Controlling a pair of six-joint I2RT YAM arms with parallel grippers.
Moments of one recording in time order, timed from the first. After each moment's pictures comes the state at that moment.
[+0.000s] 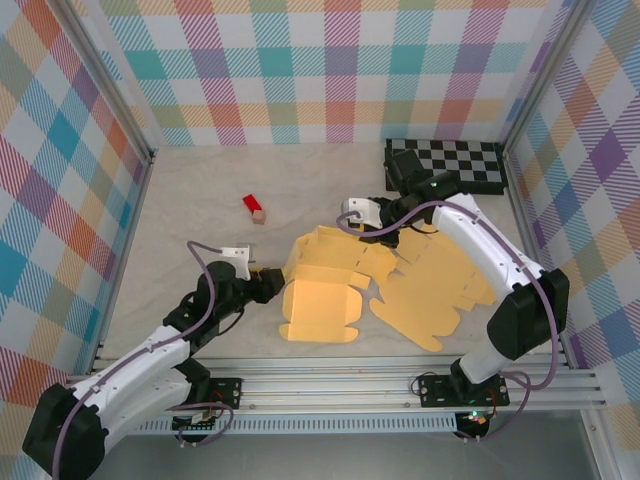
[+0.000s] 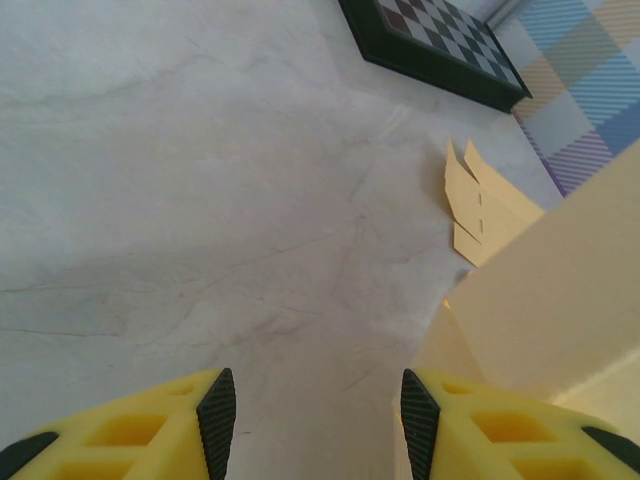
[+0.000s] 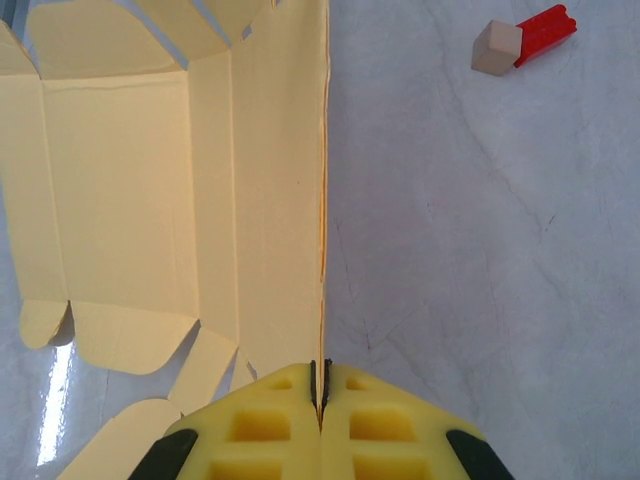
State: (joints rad) left arm -0.55 0.84 0.34 0.05 0.13 -0.57; right arm 0.48 1.57 1.51 -1.05 -0.51 -1.08
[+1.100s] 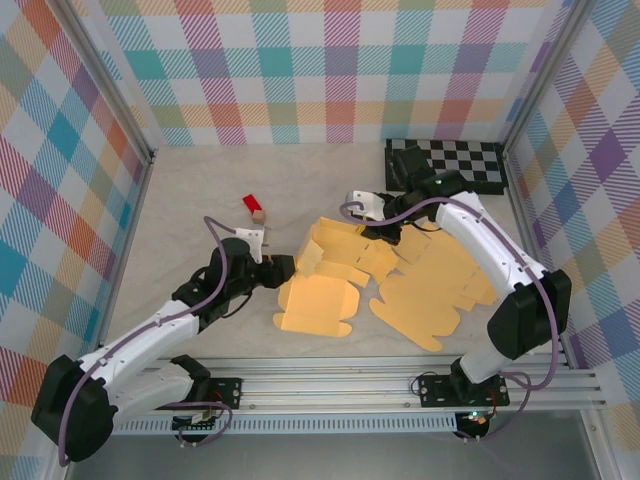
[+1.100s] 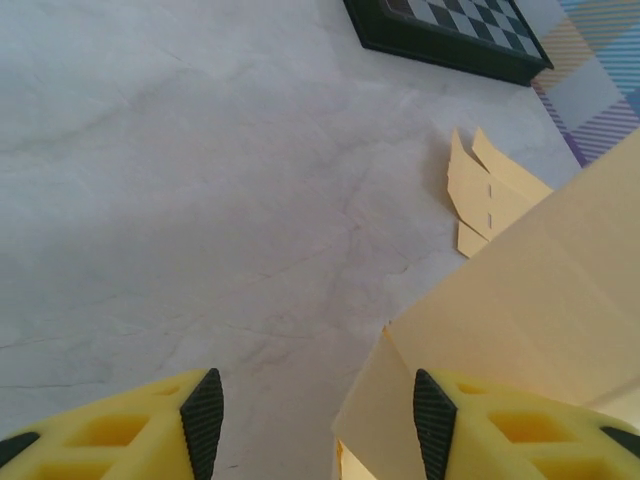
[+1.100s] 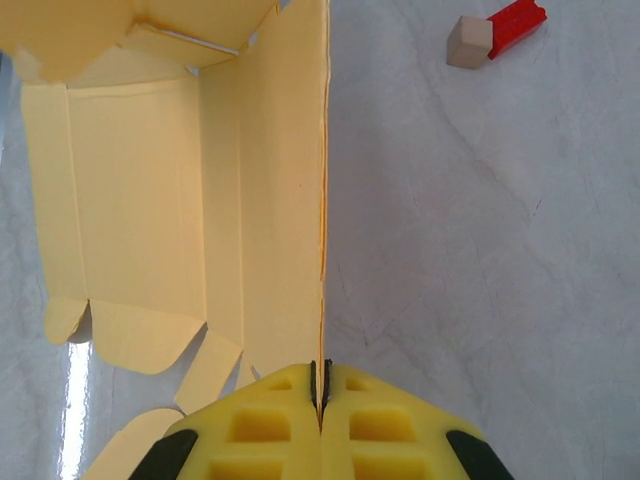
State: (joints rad) left arm -0.58 0.98 0.59 -0.12 0.09 -0.50; right arm 0.45 1.57 1.52 -1.04 -0.52 -1.02
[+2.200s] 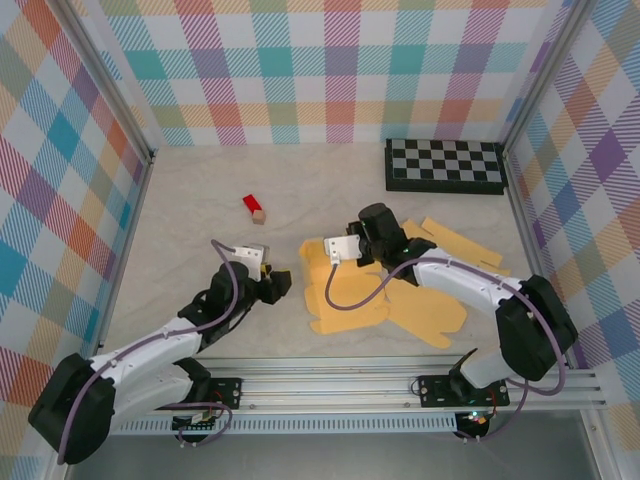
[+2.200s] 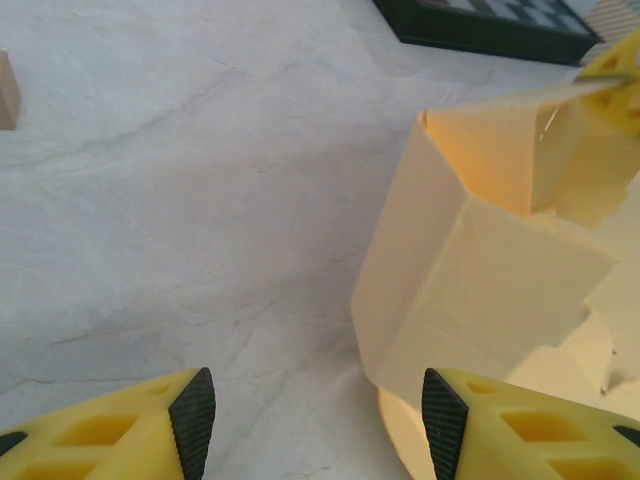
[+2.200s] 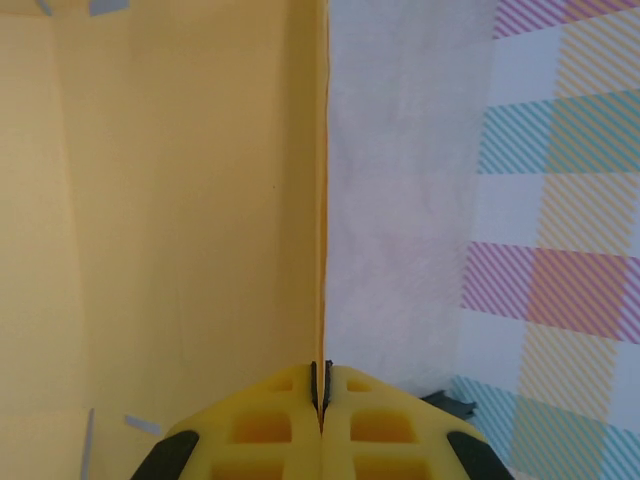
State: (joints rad) left arm -0.61 1.00 0.35 0.19 -0.03 -0.37; right arm 0.69 1.47 0.94 -0.11 0.10 -1.26
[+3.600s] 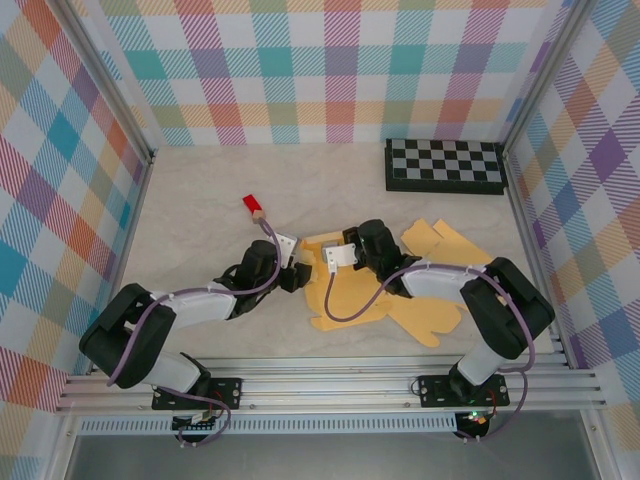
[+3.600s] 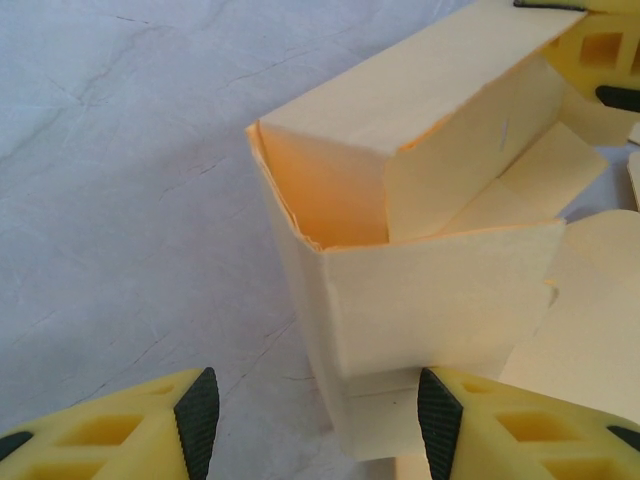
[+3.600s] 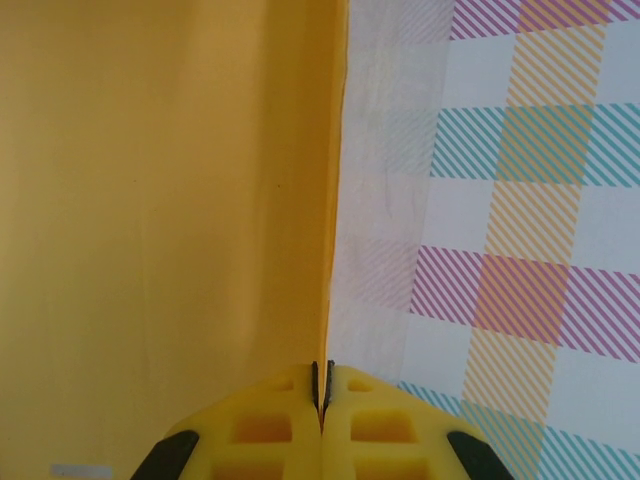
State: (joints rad) left arm -0.61 1.44 0.53 0.32 0.06 -0.19; right arm 0.70 1.61 0.73 0.38 0.16 -1.39
